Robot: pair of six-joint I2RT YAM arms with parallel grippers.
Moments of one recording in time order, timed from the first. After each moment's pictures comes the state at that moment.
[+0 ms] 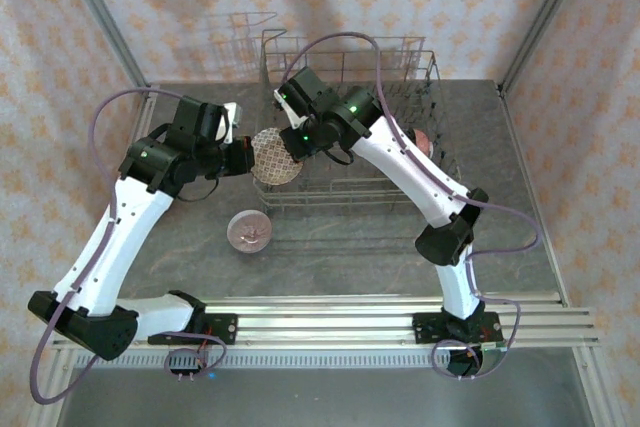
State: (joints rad) left arm -0.36 1.23 1.51 -1.11 0.12 -0.47; right arm 0.88 2.01 2.40 -1.34 0.05 0.23
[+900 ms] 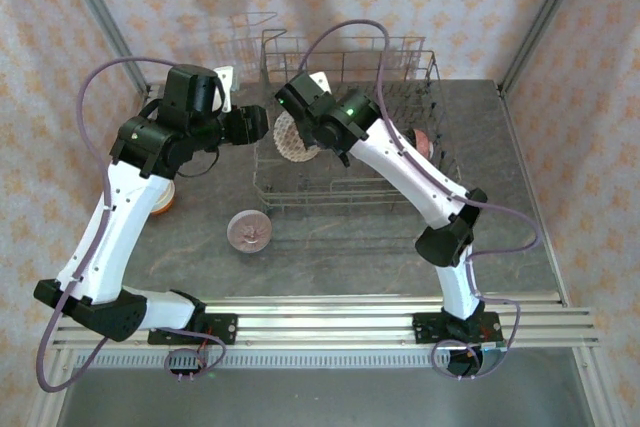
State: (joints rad) left arm -0.36 1.33 1.75 -1.08 0.07 -0.43; right arm 0.89 2.01 2.38 -1.35 0.58 0.41
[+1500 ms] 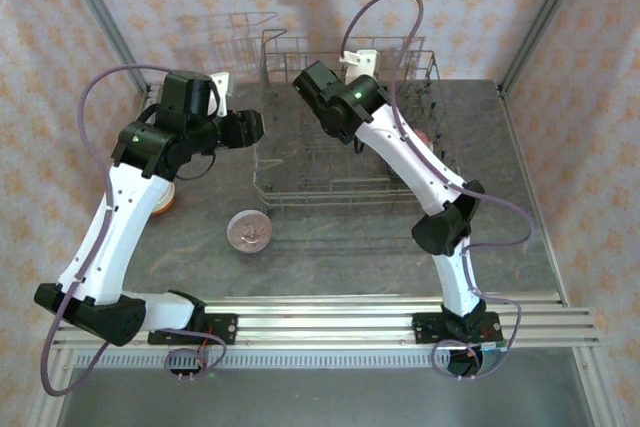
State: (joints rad) left arm -0.30 1.30 1.65 -1.03 0.13 -0.41; right arm 0.77 2.08 2.45 -1.50 1.10 0.73
